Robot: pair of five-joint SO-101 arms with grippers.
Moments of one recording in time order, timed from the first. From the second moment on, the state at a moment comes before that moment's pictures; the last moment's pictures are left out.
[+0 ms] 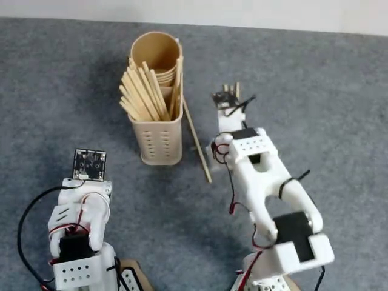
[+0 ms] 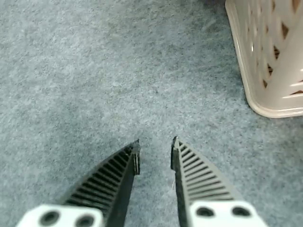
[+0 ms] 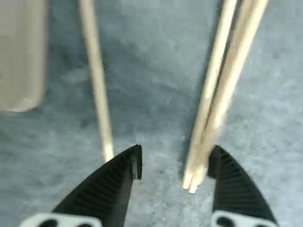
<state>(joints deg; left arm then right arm) -16.8 -104.1 95.3 55.8 -11.7 -20.1 -2.4 32.0 46.9 -1.8</state>
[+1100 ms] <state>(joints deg) -16.8 -104.1 95.3 55.8 -11.7 -30.3 -8.0 44.8 37.0 -1.8</state>
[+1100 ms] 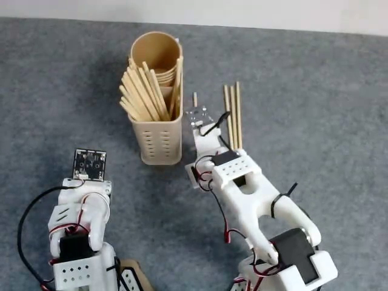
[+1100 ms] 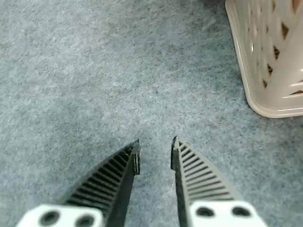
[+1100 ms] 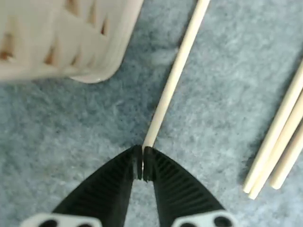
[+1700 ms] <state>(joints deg) -16.8 -104.1 95.3 55.8 -11.7 -24.2 -8.0 44.8 37.0 -1.8</state>
